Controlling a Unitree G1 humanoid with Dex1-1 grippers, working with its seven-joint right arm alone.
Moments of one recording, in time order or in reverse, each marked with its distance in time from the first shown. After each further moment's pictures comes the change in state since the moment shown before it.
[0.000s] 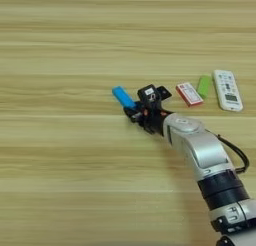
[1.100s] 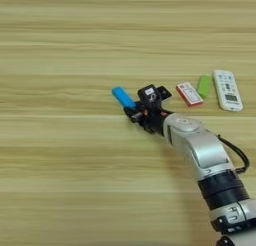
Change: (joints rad) arm 0.000 0.000 -0.004 -0.001 -0.001 -0.002 0.002
